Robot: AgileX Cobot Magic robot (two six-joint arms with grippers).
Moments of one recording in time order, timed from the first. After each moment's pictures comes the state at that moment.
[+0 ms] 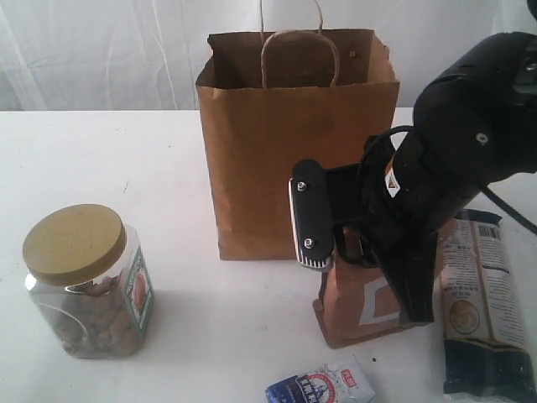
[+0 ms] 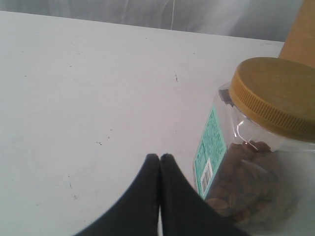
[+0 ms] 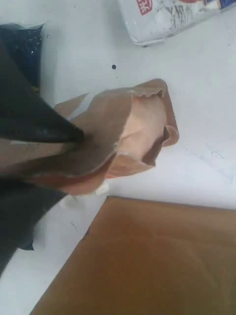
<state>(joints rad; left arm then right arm) -0.04 0.00 0.02 -0.28 0.32 0.13 0.68 1.45 -1.03 -0.19 0.88 -0.86</state>
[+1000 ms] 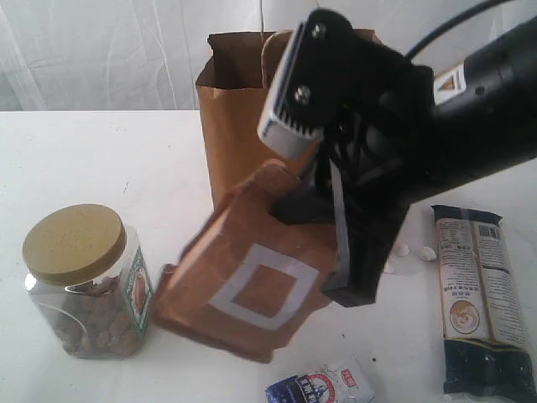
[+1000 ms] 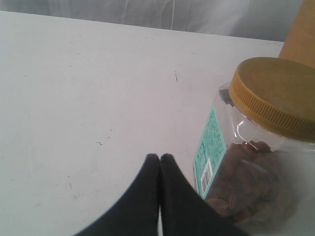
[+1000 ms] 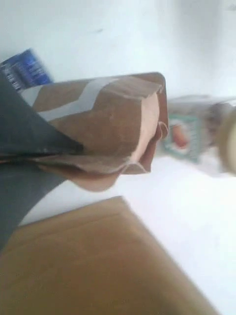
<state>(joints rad) -0.04 0.00 0.02 -0.28 0.32 0.13 0.68 1.21 -1.08 0.40 0.82 -0.91</state>
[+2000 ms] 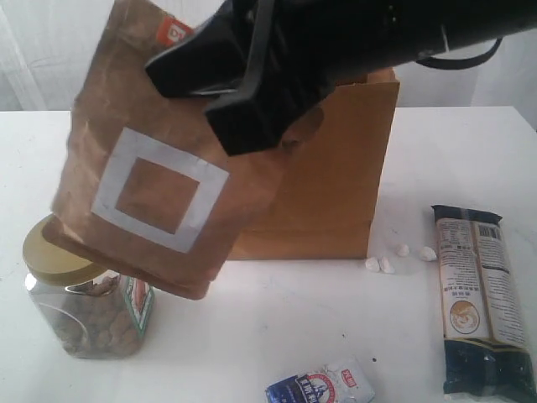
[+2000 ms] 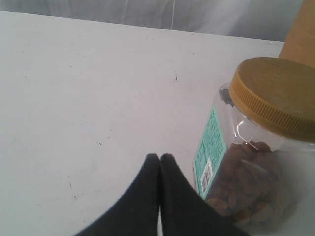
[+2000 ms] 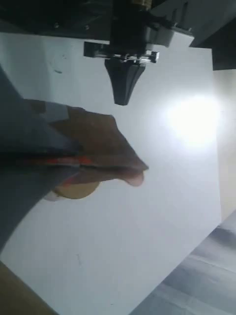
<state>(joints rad) -0.04 0.00 0.02 -0.28 0.32 0.13 0.68 1.25 -1.26 0.90 0.77 -1.05</state>
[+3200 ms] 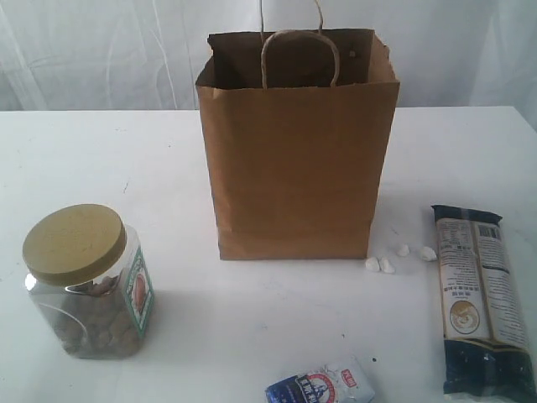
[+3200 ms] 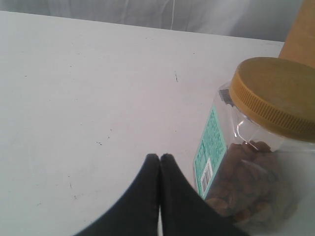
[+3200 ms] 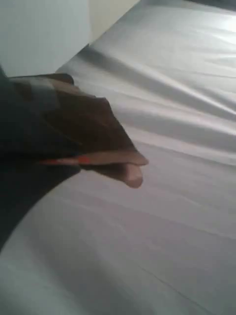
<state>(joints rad) -0.04 0.00 0.02 -0.28 0.32 0.13 0.68 1.40 -1.57 0.84 0.14 -1.12</state>
